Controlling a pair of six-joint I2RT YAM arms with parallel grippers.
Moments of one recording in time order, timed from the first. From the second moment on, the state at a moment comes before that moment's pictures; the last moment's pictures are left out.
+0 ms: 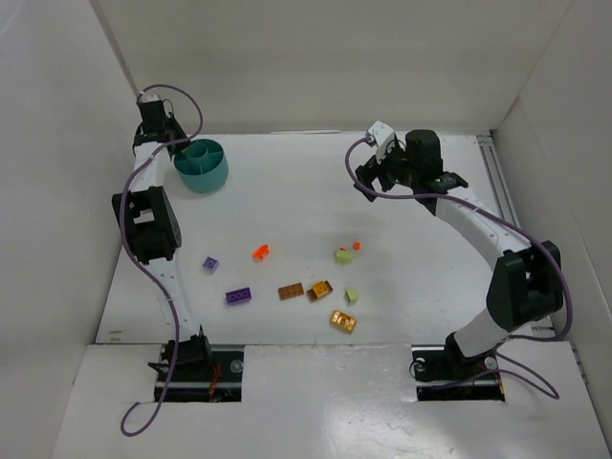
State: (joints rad) left arm 0.20 2.24 1.98 -0.36 0.02 -0.36; right arm 0.32 1.58 1.27 -0.15 -0.39 -0.37
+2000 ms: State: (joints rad) left arm -0.26 1.03 0.84 -0.31 -0.07 -0.63; right arm 0.65 1.58 0.86 -0.13 -0.24 -0.46
